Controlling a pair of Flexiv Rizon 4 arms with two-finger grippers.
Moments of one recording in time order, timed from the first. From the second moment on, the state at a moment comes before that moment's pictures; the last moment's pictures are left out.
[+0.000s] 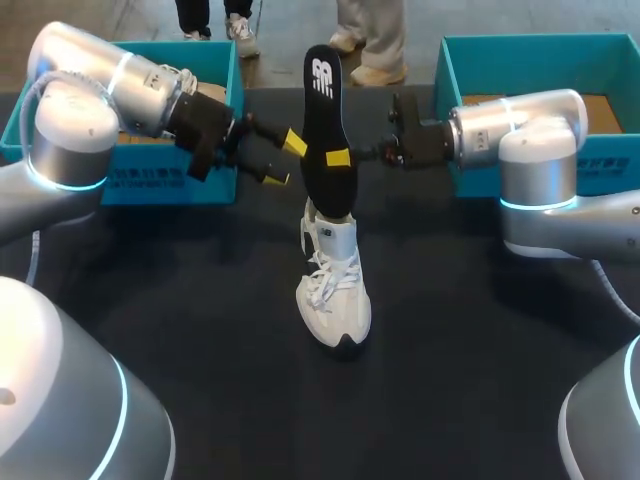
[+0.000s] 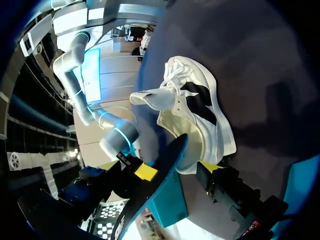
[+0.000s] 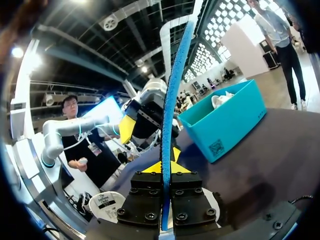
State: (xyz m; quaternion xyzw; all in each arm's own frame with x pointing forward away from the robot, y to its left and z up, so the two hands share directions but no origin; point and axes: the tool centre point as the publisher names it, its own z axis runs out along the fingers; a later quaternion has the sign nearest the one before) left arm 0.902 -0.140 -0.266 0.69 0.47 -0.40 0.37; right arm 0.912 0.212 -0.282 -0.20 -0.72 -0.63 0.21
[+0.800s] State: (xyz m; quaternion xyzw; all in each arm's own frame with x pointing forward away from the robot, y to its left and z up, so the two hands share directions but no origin) left arm 0.903 -0.146 -0.268 0.69 0.48 -0.42 0.35; right arm 0.909 0.220 -0.292 -0.21 -0.71 -0.63 0.22
